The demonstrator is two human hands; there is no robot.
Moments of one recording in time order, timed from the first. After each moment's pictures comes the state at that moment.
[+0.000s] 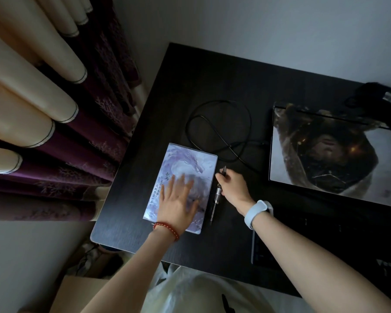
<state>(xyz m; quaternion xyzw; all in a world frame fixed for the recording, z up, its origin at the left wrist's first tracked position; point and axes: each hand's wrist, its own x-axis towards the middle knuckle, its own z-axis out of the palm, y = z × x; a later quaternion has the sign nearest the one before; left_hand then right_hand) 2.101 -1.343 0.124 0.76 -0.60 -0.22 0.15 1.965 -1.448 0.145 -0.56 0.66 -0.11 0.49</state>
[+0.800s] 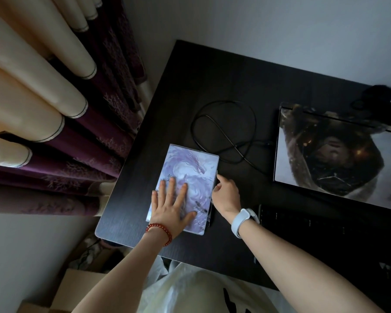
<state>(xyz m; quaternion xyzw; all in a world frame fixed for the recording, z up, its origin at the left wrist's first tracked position) 2.126 -1.320 0.092 0.76 -0.60 -0.24 -0.05 1.988 -1.418 0.140 -0.62 0.67 -0.04 0.39</state>
